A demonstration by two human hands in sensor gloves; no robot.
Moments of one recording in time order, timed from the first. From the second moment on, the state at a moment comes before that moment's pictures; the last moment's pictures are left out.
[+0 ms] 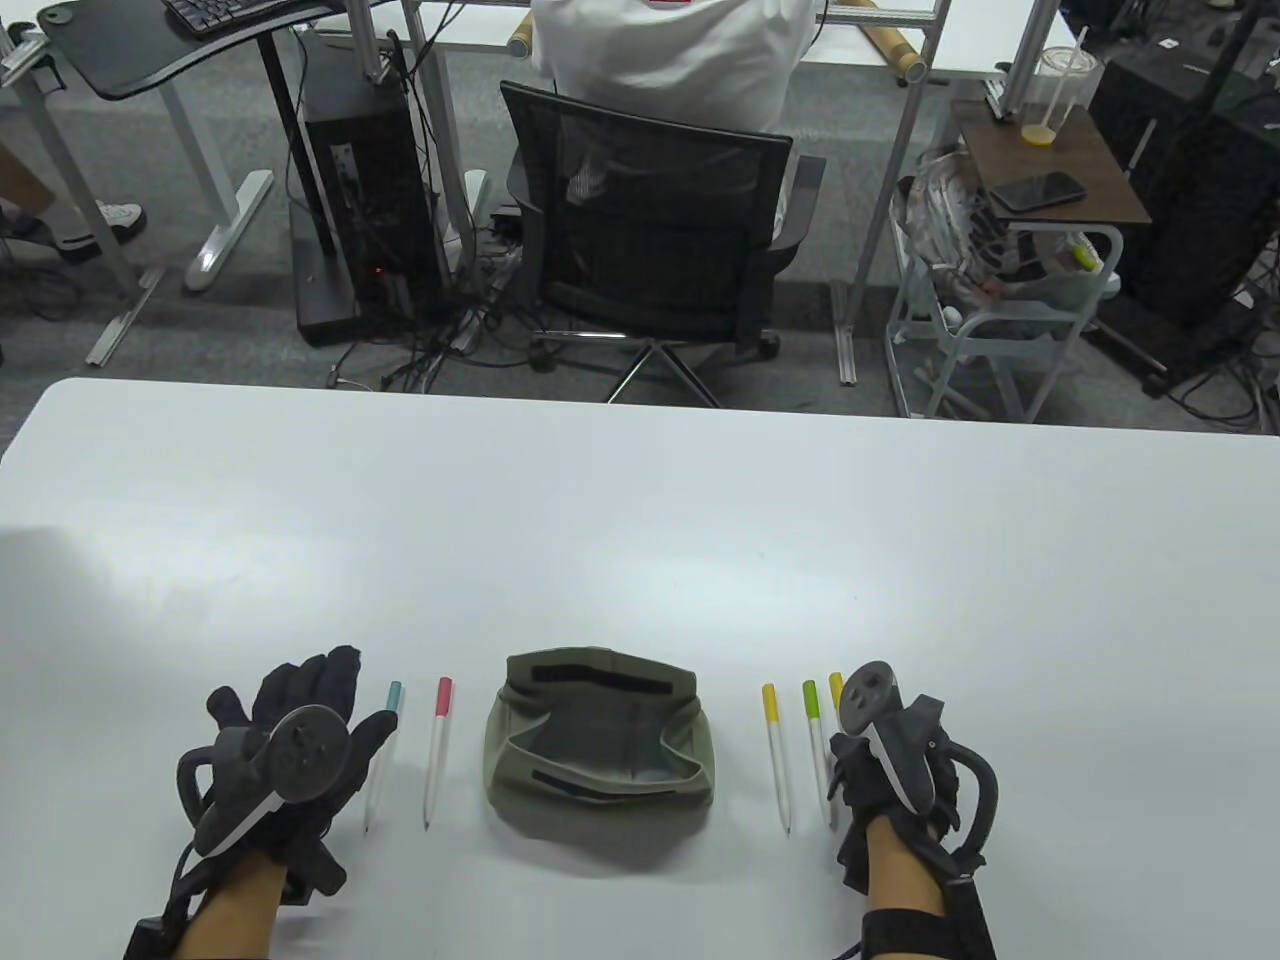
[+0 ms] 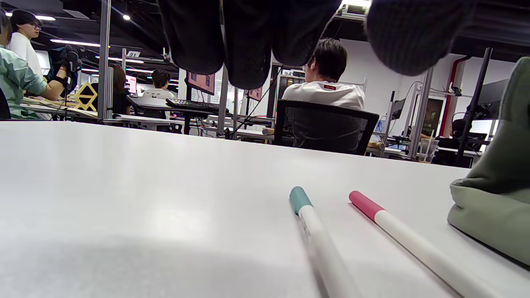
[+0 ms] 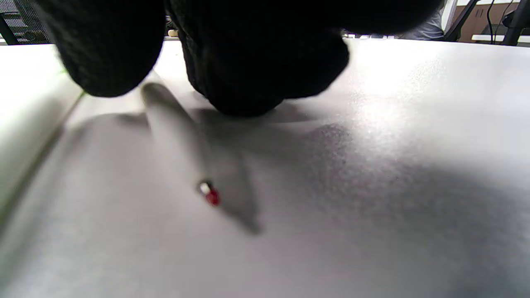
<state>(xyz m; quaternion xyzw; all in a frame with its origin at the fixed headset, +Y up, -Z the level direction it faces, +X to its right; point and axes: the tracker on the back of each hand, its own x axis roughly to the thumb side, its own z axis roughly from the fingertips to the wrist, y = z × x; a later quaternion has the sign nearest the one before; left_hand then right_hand) -0.307 -0.723 -0.293 0.05 -0.02 0.06 1.00 0.206 -0.762 -0.332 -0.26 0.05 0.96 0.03</state>
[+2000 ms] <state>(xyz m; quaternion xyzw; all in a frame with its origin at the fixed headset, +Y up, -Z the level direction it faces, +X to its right) -0.370 -0.731 -0.314 -0.03 0.03 0.02 1.00 0.251 -0.714 -0.310 -0.21 -0.01 0.98 0.01</state>
